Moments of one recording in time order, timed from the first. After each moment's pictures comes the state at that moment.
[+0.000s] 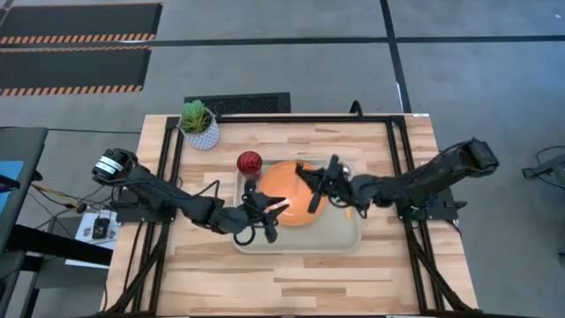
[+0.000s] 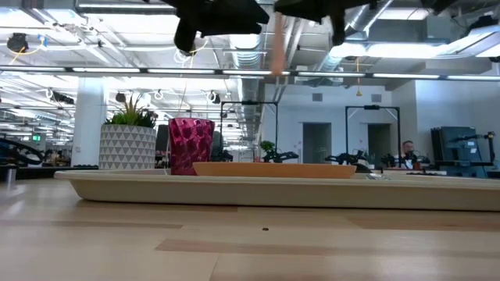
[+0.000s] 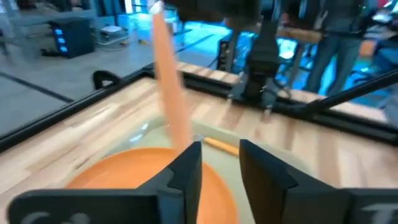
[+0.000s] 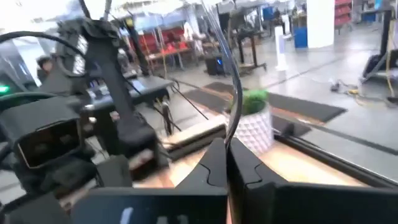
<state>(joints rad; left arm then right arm) -0.38 1.57 0.92 0.35 -0.77 -0.32 0.24 1.37 0.77 0.64 0.68 0.23</state>
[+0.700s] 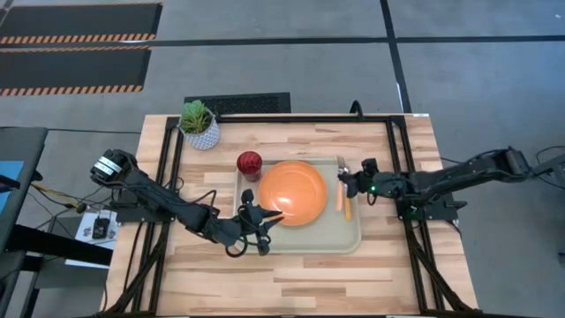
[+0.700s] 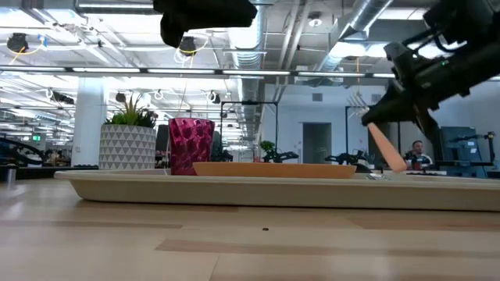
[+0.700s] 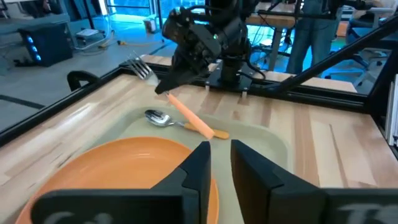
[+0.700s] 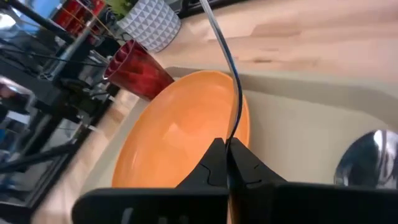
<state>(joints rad) -0.47 1.56 0.88 0.37 -0.76 -0.27 0.07 0.83 0.19 0.21 0.51 0.99</state>
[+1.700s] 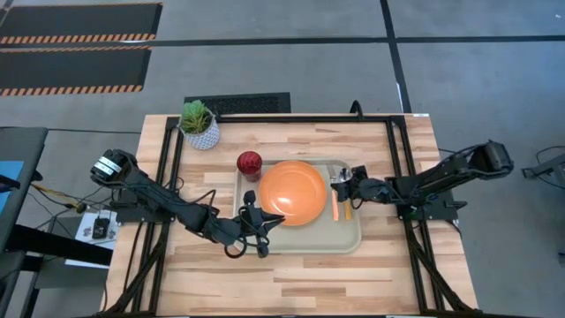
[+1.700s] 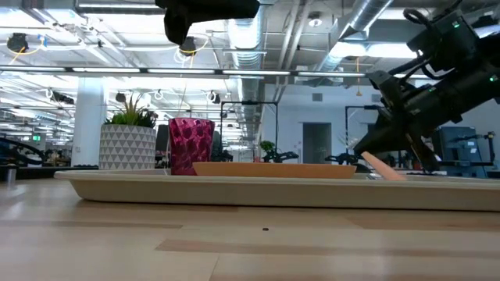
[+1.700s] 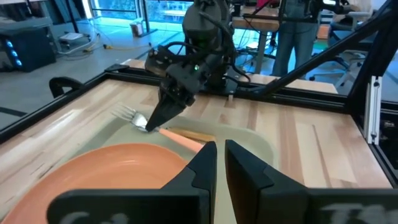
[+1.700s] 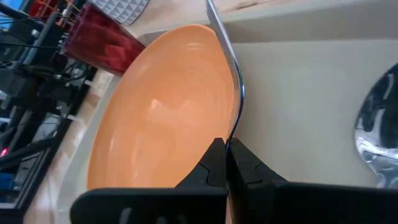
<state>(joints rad) -0.47 1.56 0.88 0.40 -0.71 -0.24 0.07 1.21 0.17 0.51 0.44 1.15</state>
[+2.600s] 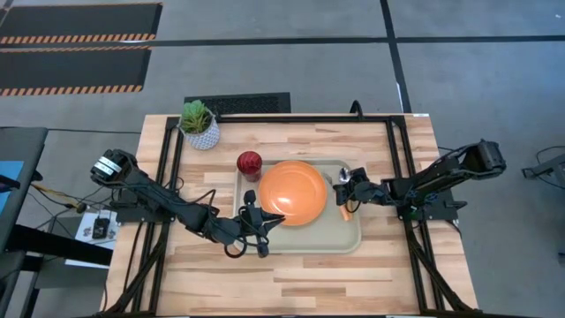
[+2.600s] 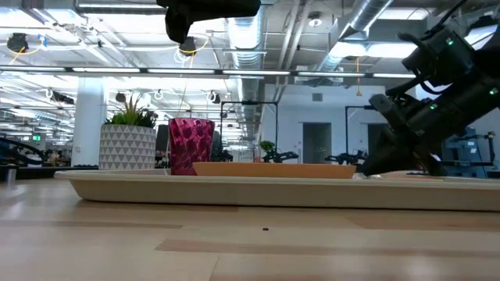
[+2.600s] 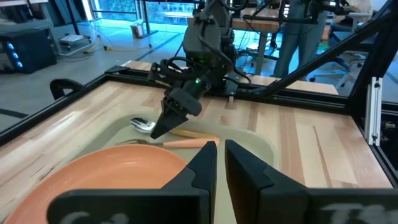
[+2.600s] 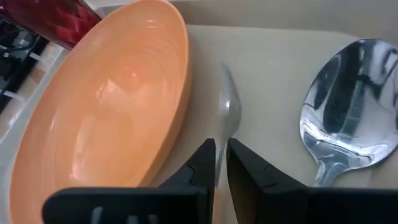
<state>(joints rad) -0.47 1.56 0.88 0.41 -0.71 -0.23 0.07 1.30 0.16 0.47 0.48 1.09</state>
